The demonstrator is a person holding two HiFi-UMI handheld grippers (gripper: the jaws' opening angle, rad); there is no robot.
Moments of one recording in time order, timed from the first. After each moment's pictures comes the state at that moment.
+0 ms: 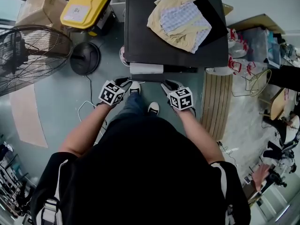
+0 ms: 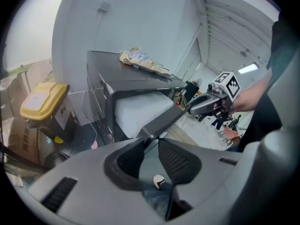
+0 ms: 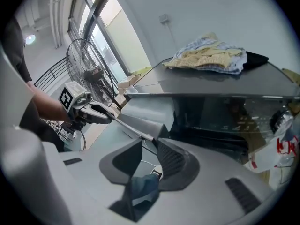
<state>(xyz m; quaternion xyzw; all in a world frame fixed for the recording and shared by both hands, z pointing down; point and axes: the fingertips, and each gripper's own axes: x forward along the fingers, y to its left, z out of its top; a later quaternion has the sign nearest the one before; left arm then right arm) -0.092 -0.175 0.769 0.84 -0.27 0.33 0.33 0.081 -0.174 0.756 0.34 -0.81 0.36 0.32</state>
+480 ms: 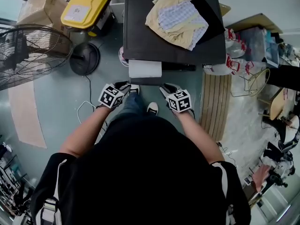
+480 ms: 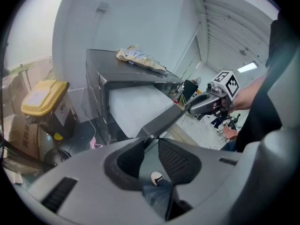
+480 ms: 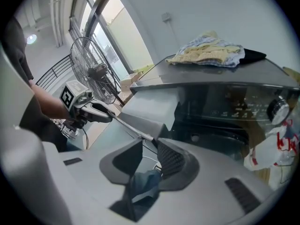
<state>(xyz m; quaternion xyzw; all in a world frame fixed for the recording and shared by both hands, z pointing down) -0.087 -0.139 0.769 0.84 -0.27 0.33 0.34 0.085 -0.137 0.758 0.32 -0.81 0.37 0.33</state>
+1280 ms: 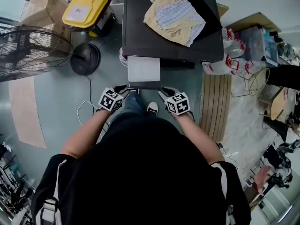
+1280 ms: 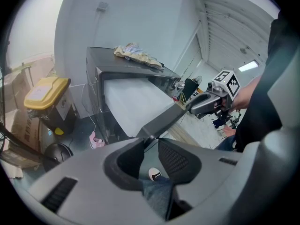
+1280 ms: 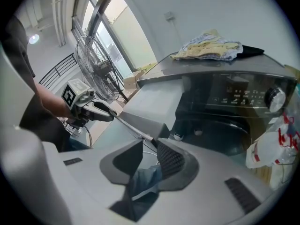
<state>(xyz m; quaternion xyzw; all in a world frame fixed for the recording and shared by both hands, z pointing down) -0.086 -0.096 0.770 0.83 -0.27 0.34 0.34 0.088 -0.095 0.759 0.31 -0.81 0.37 0.33</state>
